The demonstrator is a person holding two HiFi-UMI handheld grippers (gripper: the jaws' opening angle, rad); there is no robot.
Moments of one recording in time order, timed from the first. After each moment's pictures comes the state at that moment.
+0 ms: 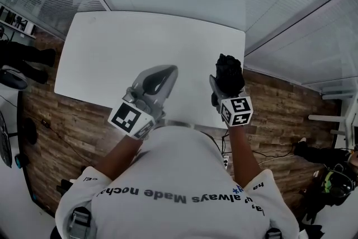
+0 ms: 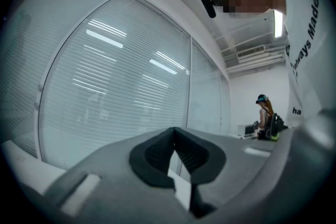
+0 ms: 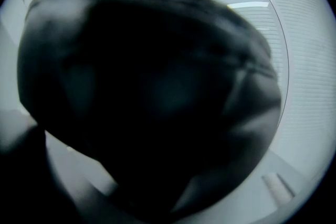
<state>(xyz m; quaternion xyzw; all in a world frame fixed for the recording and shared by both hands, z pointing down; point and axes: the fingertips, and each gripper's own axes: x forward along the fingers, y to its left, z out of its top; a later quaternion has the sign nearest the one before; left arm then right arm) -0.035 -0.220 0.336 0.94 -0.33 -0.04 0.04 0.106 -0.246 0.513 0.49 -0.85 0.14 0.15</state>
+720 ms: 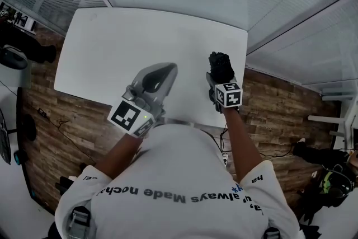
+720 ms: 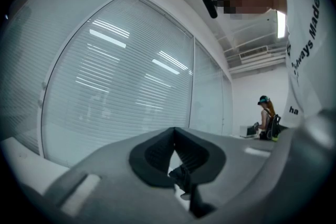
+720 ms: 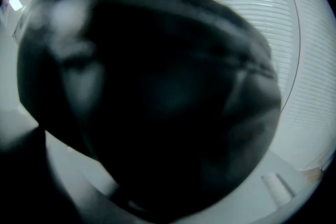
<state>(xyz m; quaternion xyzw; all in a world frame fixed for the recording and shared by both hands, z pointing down) -0.047 -0.226 0.344 0.94 -0.34 -0.05 0.05 0.102 -0.275 0.636 0.46 -0.82 0.25 0.24</state>
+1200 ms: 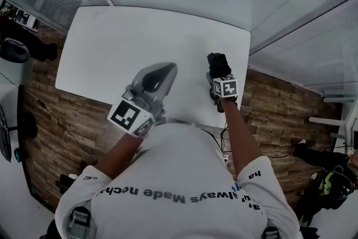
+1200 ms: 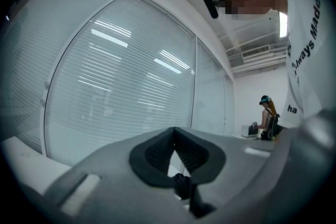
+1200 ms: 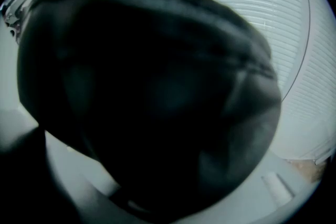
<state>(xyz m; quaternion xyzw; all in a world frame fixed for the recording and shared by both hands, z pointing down) -0.051 -0.229 0.347 0.93 -0.35 -0.04 0.06 0.109 -0.287 0.708 0.44 -0.78 0.31 0.30</state>
